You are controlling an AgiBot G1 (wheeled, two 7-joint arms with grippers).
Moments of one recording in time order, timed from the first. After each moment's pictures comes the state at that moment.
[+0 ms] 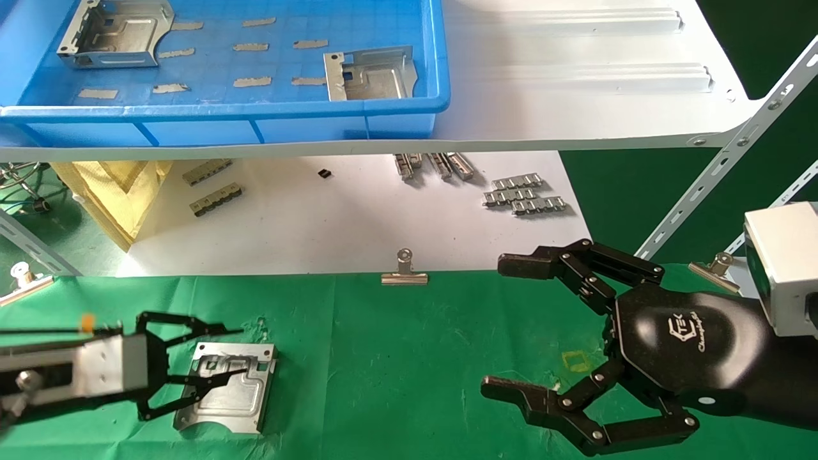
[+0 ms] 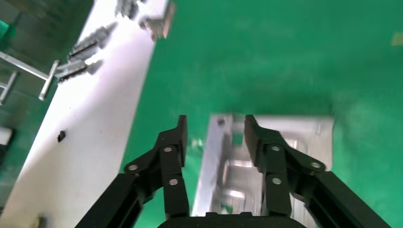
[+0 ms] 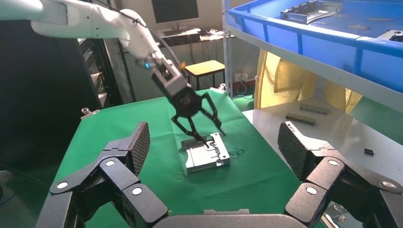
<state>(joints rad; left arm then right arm) -1.26 0.52 0.89 -0.92 0.79 1.17 0.62 1.08 -0.56 -0.38 1.23 -0.64 -1.43 0.12</state>
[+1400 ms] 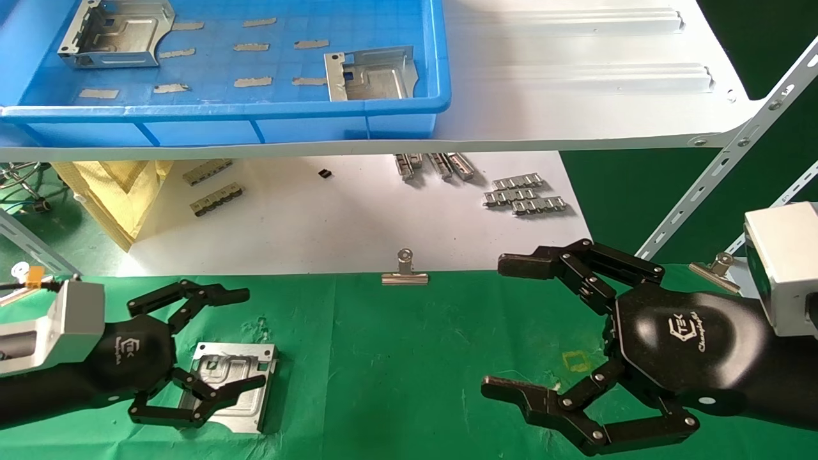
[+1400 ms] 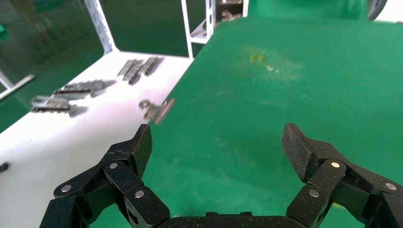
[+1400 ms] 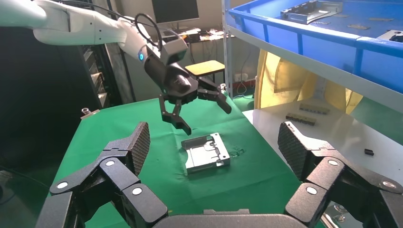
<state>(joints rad) -1.20 0.56 0.73 -0.89 0.64 1.38 0.33 1.08 -0.56 -0.38 1.23 -0.64 -1.43 0.12</state>
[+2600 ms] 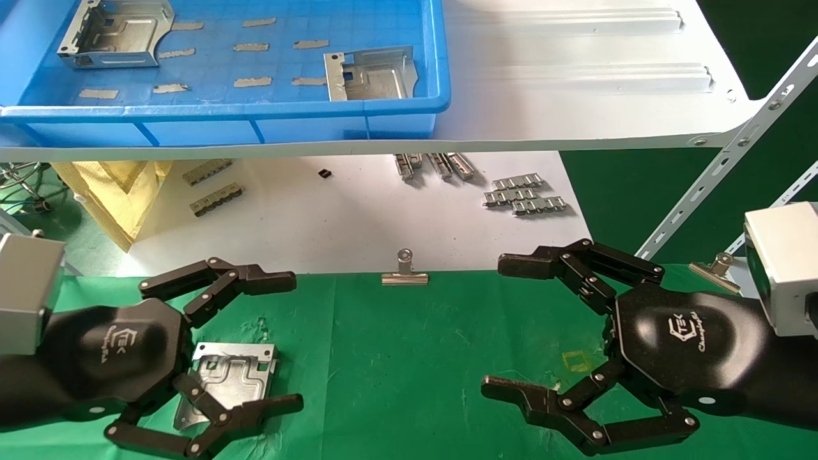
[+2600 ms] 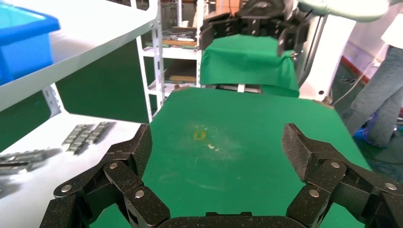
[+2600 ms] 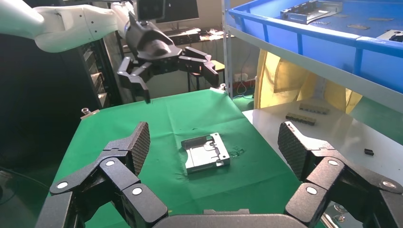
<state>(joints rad) -1.10 0.60 0.38 -1.20 0.71 1.47 -0.07 1.08 -0.56 -0.38 1.23 -0.64 -1.43 0.12</state>
